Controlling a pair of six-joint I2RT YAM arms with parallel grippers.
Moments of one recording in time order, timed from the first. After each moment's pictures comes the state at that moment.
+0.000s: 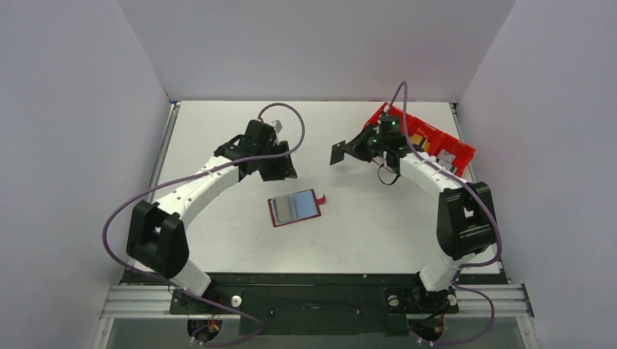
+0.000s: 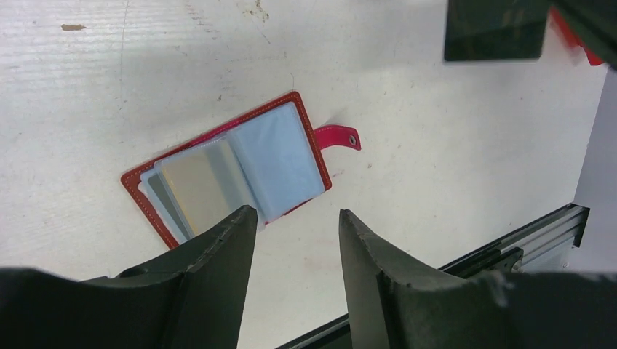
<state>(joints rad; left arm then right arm) -0.50 1.59 1.28 -0.57 0.16 -0.61 0.31 1.69 1.14 -0.07 -0.35 0.90</state>
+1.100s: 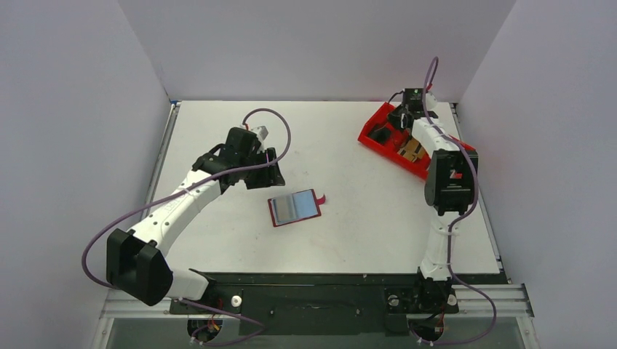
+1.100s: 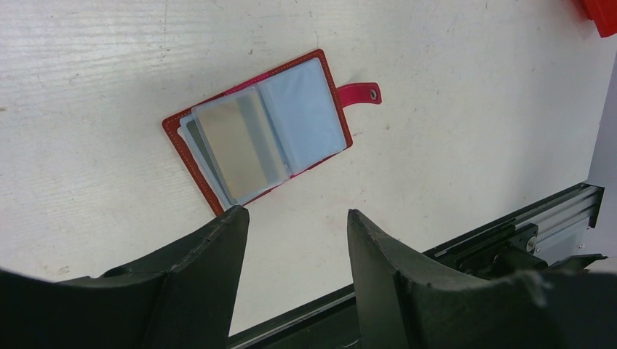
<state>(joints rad) -0.46 1.38 1.18 -0.67 0.17 -0.54 0.03 2.15 1.75 -0.31 0.09 0.87</state>
